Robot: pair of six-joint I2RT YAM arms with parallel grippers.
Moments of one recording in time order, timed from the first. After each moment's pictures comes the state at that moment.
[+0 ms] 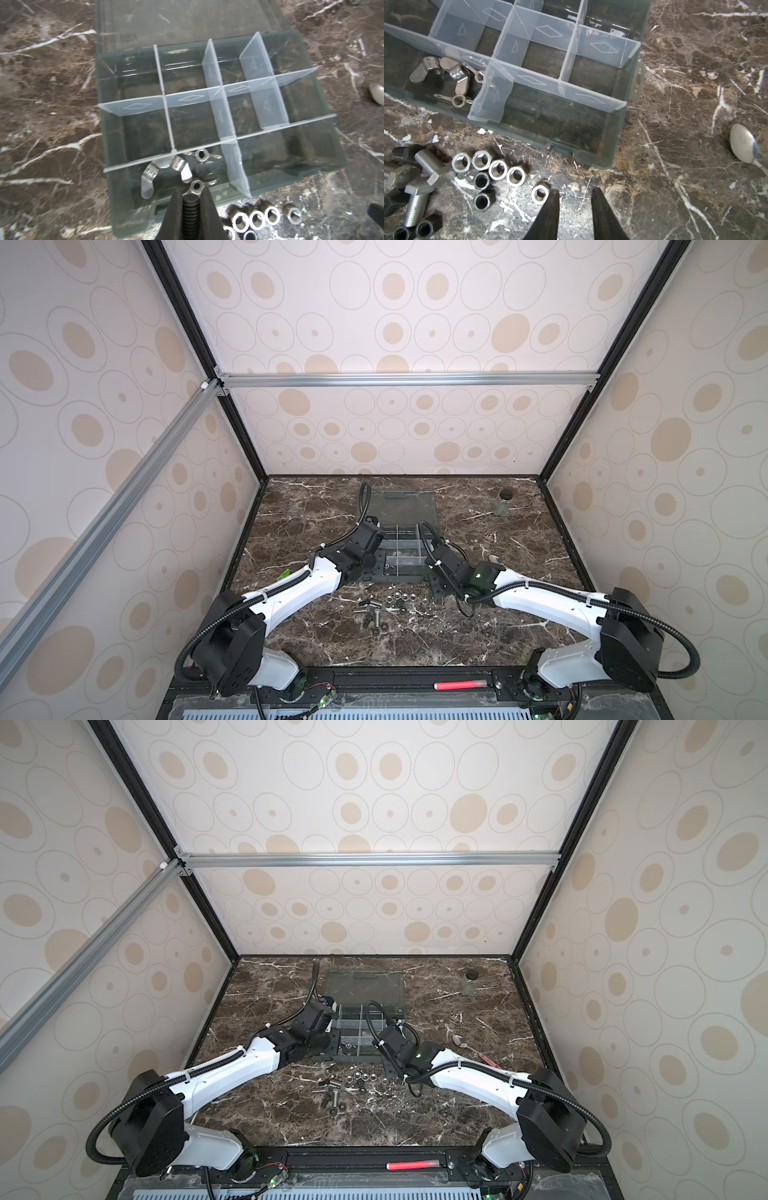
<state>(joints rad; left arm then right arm) -0.66 1.42 0.95 -0.41 -0.16 -0.41 0.88 1.38 0.89 -0.55 0.34 0.52</state>
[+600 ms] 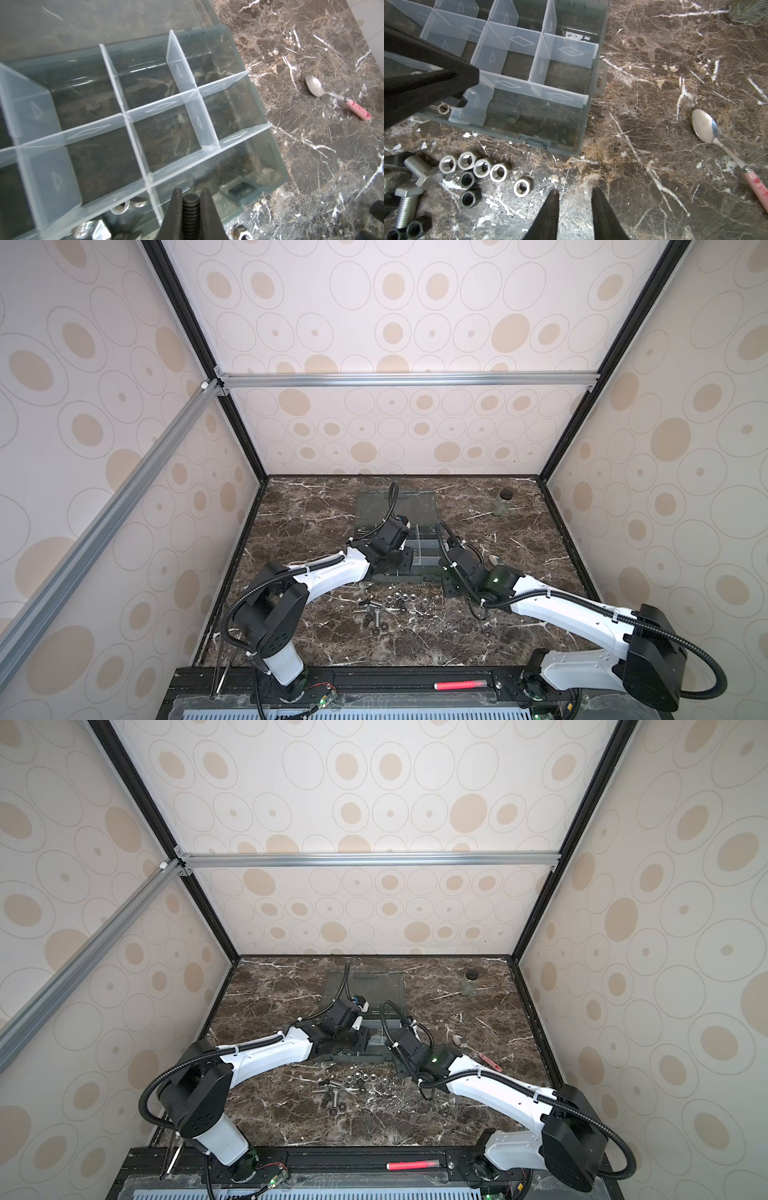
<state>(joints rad) -0.74 1.67 1.07 -0.25 0.00 -0.43 0.85 1.26 0.83 -0.59 0.38 0.55</state>
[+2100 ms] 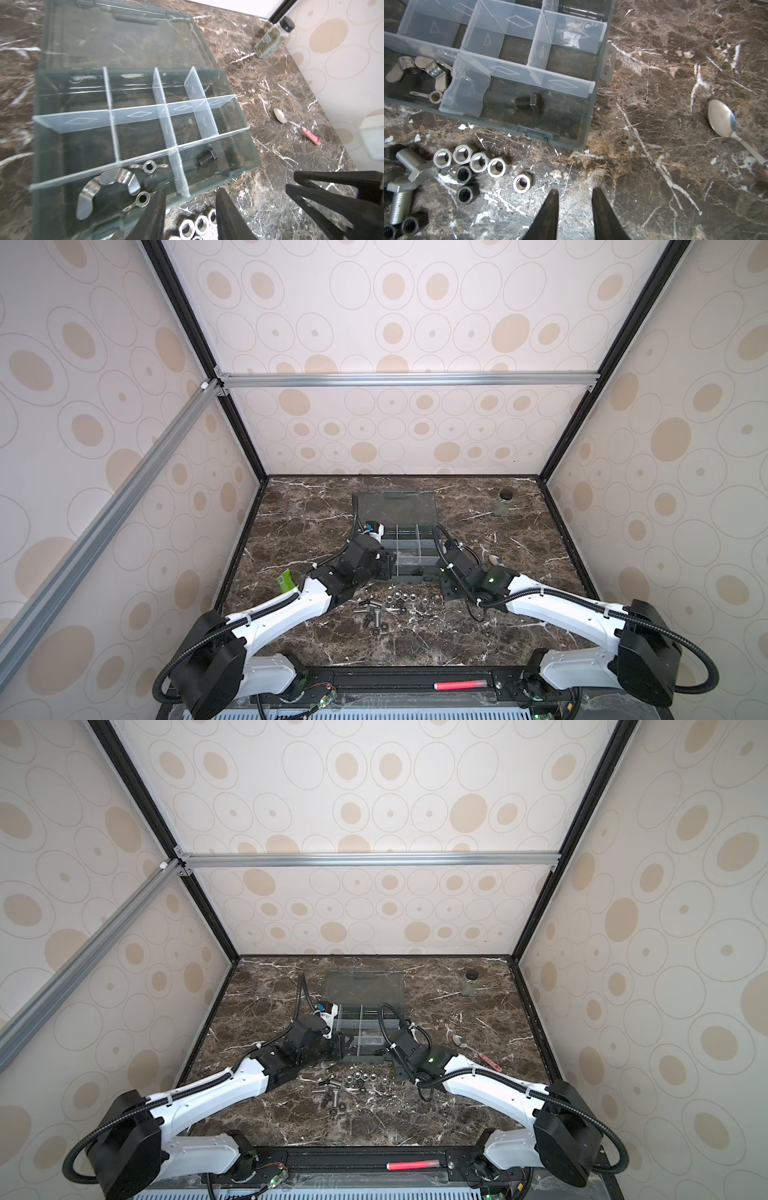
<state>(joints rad) -0.71 1.23 0.71 -0.11 -0.09 -0.55 0.85 1.32 0.83 -0.58 0.33 0.56</state>
